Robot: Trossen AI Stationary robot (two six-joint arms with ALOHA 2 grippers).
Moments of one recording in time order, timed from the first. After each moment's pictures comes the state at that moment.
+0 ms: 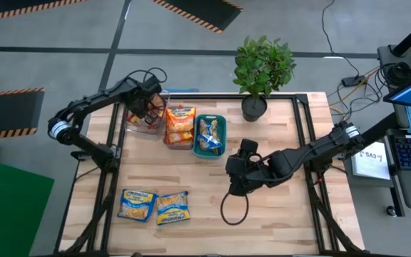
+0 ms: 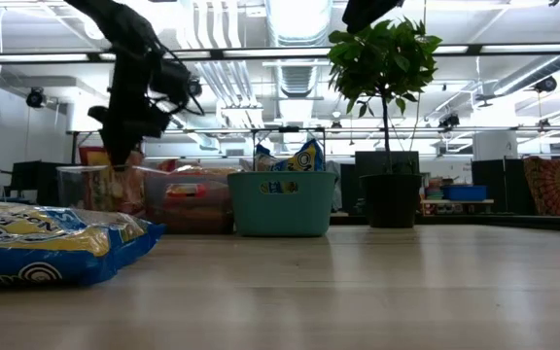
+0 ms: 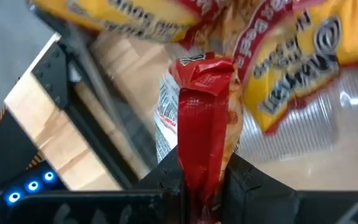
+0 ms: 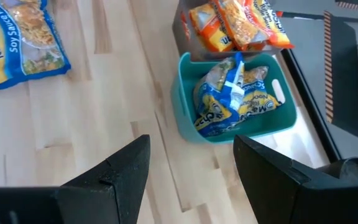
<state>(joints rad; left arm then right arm) 0.79 1.47 1.14 -1.18 -0.33 -0.13 0.40 1.65 1.58 -1.01 0.60 0.41</state>
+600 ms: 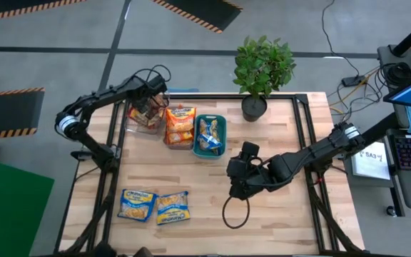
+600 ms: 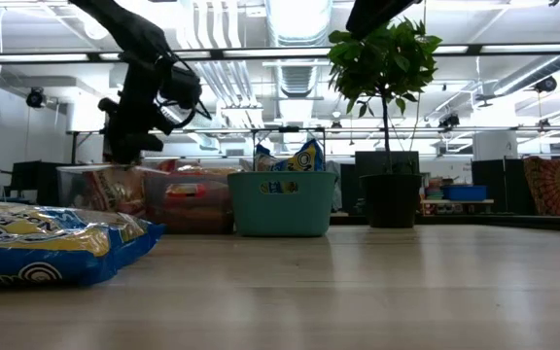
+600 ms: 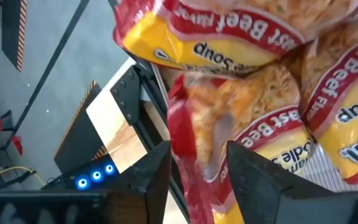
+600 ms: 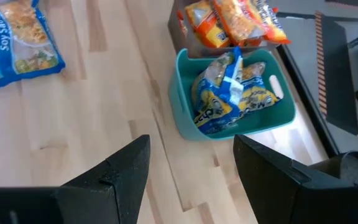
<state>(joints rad) 0.79 1.57 1.18 -1.15 -0.59 -0.12 0.42 1.65 1.53 -0.99 0.64 0.46</state>
